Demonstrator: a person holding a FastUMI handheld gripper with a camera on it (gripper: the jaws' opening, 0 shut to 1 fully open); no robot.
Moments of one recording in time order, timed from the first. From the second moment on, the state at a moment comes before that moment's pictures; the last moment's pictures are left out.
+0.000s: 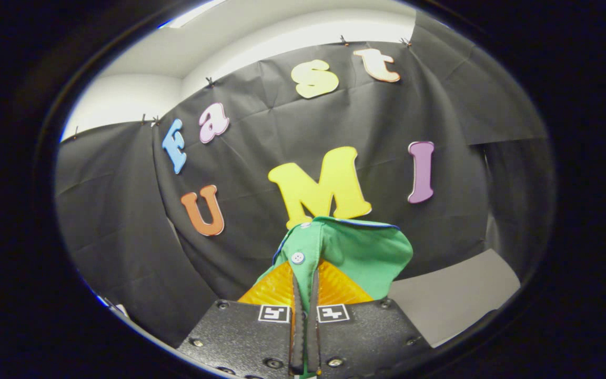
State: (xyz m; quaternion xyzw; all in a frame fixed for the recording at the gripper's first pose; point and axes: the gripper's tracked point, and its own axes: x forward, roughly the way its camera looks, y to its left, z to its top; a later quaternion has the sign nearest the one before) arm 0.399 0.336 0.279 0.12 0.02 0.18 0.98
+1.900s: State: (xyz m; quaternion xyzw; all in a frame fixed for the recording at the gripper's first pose) arm 0.564 0.459 -0.116 0.14 0.35 0.09 0.92
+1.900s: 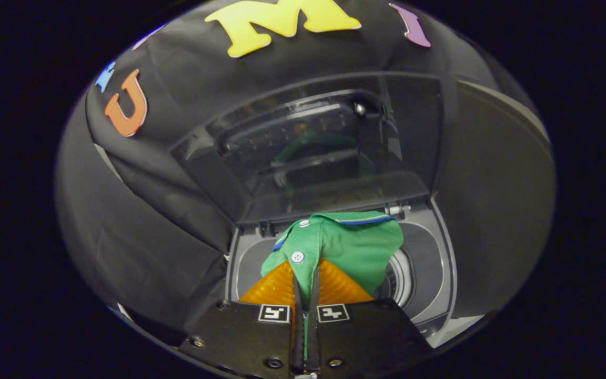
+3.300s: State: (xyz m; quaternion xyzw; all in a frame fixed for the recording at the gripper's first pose) arm 0.536 0.446 -0.178 0.09 0.43 0.06 0.90
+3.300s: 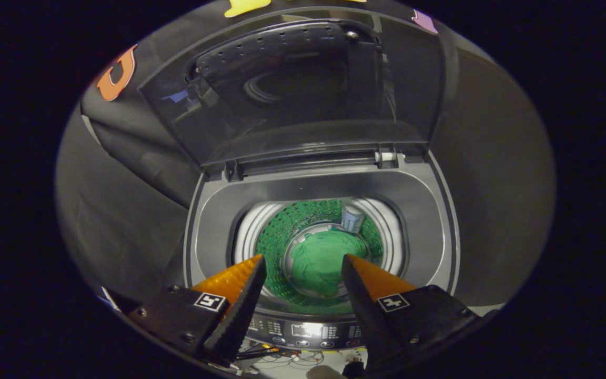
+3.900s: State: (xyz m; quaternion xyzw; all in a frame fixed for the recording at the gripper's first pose) arm 0.525 0.434 -0.157 0.07 0.40 0.06 0.91
